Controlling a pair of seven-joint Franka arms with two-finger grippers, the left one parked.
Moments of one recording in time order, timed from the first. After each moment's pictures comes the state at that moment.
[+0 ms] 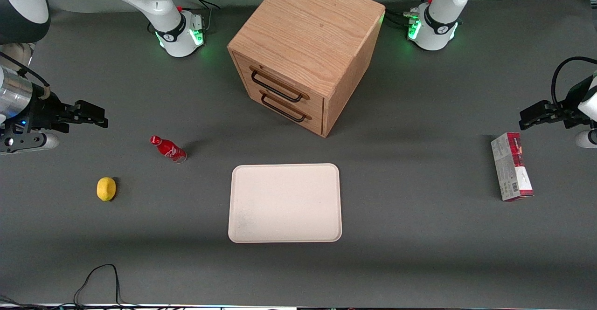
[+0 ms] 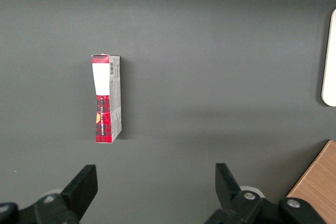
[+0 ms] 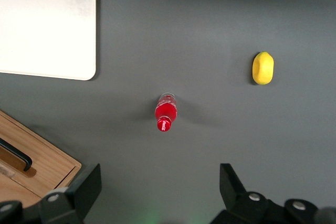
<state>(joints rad) 0.14 0.16 -0.09 -1.42 0.03 1.47 -0.04</state>
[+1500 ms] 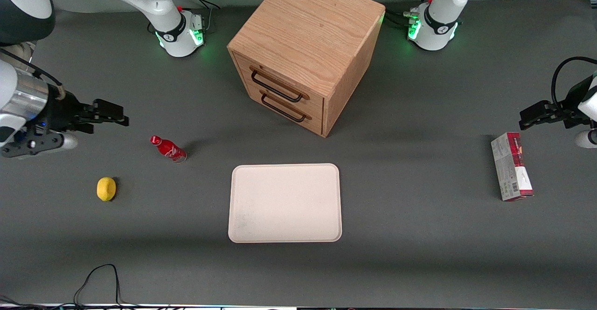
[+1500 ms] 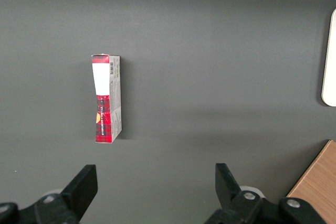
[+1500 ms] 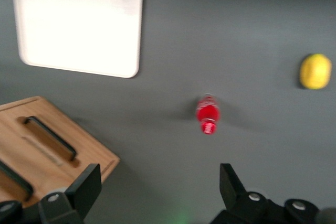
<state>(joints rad) 0.17 0.20 -0.08 -1.38 0.19 1.46 -0.01</state>
